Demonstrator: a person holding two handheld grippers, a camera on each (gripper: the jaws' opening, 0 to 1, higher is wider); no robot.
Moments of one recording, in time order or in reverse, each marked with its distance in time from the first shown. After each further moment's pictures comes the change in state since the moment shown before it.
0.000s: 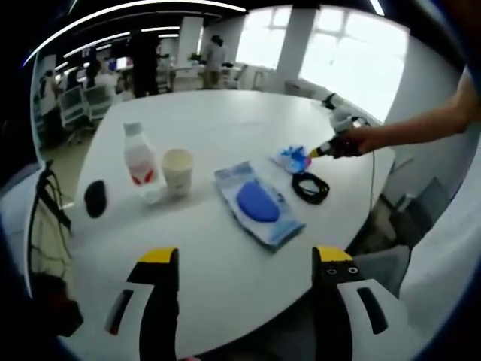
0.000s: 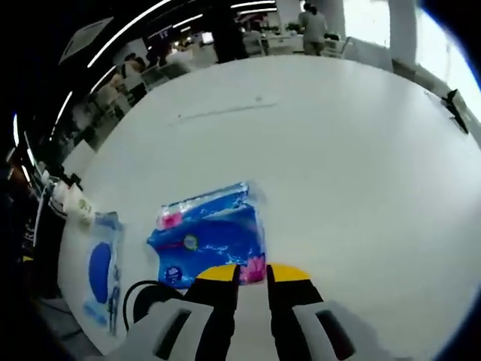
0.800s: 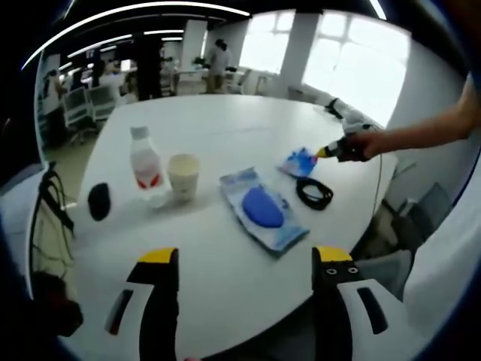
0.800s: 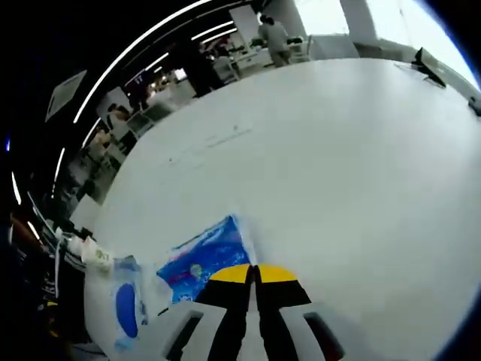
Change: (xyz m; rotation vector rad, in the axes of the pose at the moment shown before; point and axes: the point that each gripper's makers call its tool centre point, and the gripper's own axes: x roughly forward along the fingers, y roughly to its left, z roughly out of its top) left arm 0.001 0.009 0.008 -0.008 -0.029 0.010; right arm -0.016 -0.001 -0.004 0.220 -0.094 0.023
